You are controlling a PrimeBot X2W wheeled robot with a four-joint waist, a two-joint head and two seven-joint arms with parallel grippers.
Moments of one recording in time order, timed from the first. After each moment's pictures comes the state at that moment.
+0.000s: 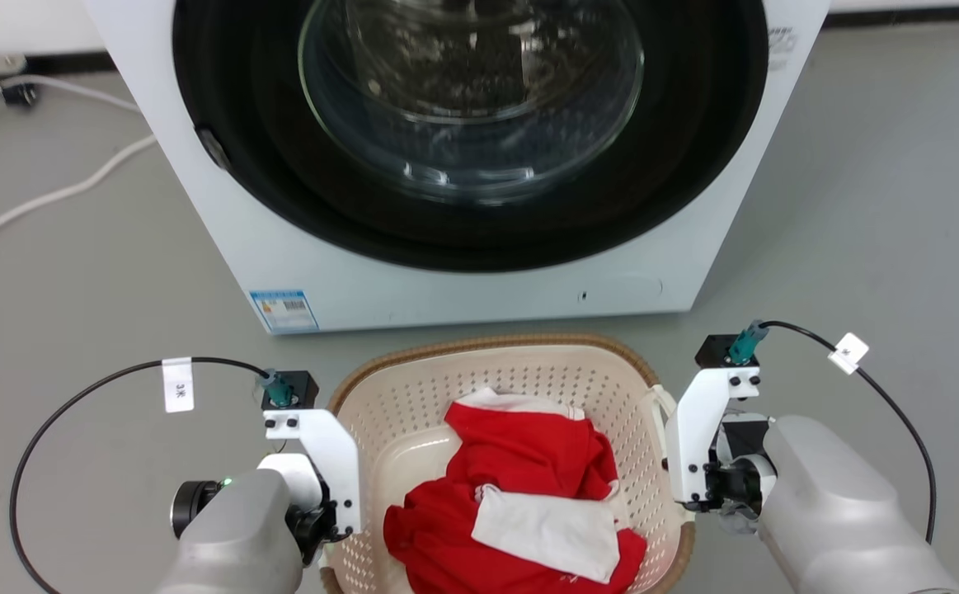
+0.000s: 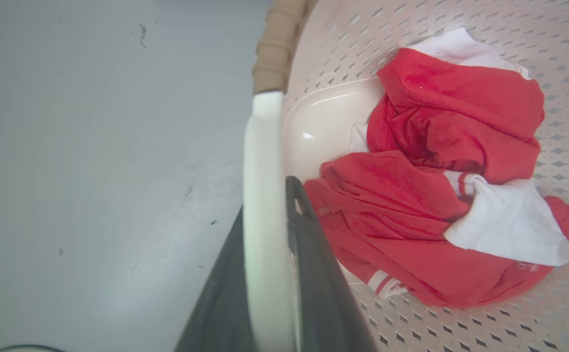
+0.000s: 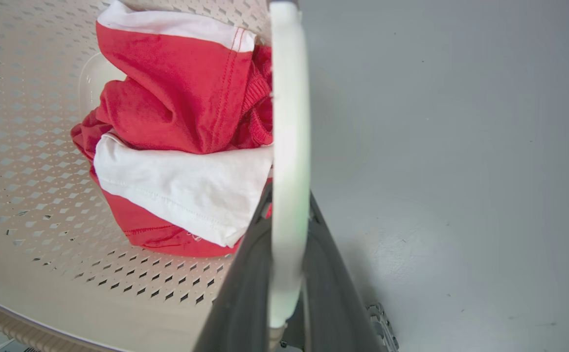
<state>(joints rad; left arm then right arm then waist) -0.70 0.10 -0.53 1.29 -0.64 -0.08 0.23 -0.72 -0.05 0.40 1.19 0.53 0.13 0.52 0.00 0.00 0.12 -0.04</state>
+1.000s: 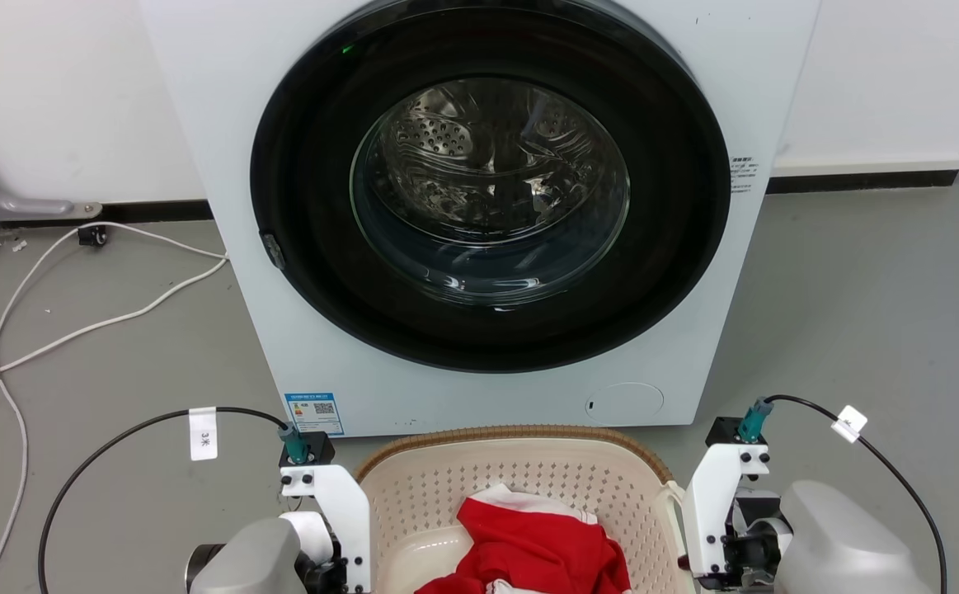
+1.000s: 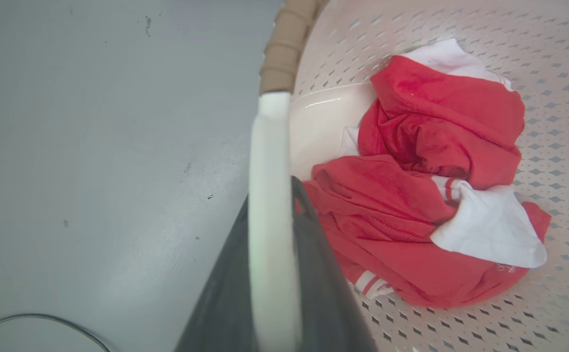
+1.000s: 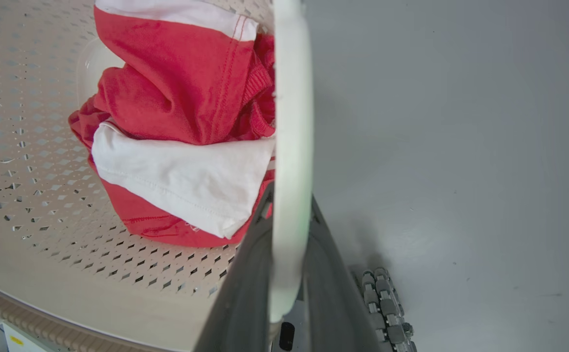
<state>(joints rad) -0.62 0.09 -0.55 1.29 -0.69 -0.08 0.37 -0.64 -0.08 0.47 1.27 0.65 0.13 0.63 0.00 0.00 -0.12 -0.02</state>
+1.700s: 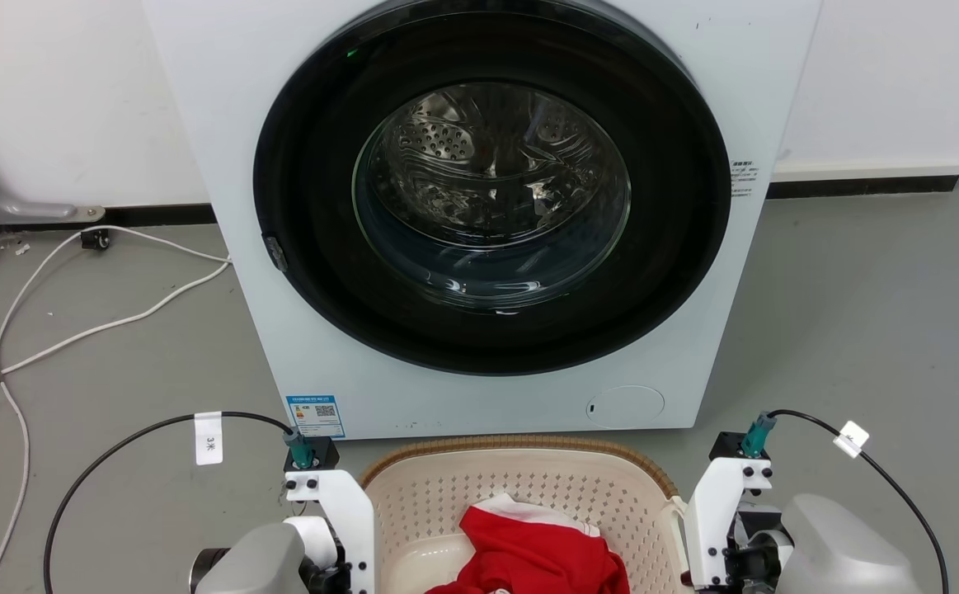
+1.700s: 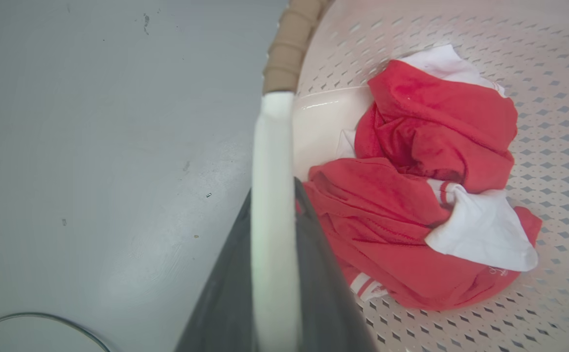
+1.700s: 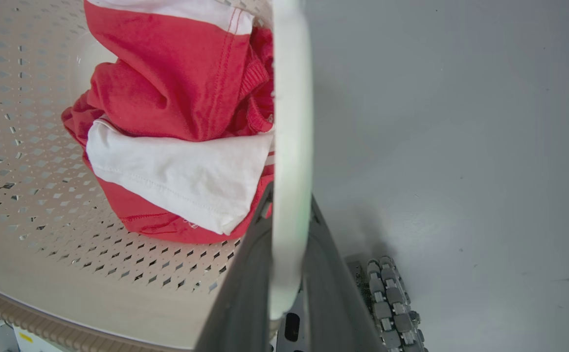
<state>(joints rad) -0.61 0.09 -0.57 1.29 -0.70 -0.09 0.36 -0.62 -0.08 0.48 1.28 0.68 0.13 0.63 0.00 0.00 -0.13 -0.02</state>
